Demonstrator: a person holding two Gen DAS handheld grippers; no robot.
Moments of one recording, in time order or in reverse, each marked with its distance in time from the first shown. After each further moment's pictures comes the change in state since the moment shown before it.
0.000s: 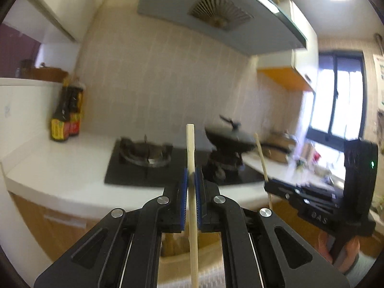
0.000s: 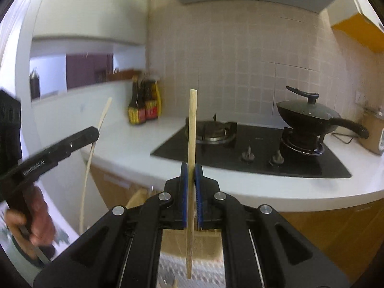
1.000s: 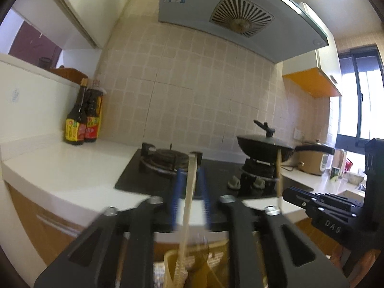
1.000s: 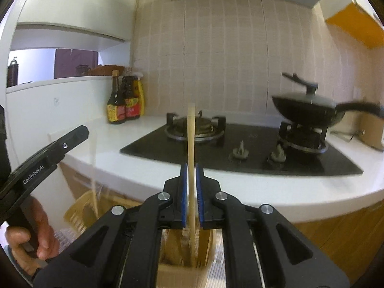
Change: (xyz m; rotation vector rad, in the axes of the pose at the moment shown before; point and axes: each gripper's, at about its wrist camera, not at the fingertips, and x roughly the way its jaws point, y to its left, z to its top) left arm 0.073 0.028 -0.066 0.021 -0.107 0.149; right arm 0.080 -0.037 -0.055 -0.015 -0.031 -0.049
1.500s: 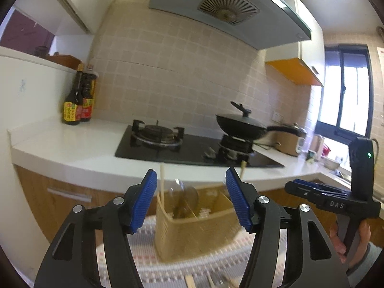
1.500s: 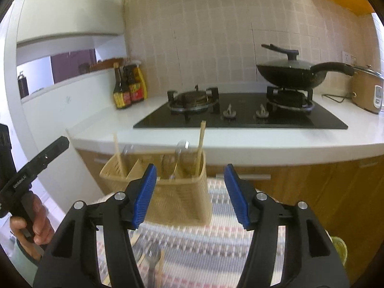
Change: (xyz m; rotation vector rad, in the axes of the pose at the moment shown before) left arm -0.095 -0.002 -0.001 0.004 0.161 -0.111; right arm -0.096 -0.012 -0.026 0.116 0.156 0.021
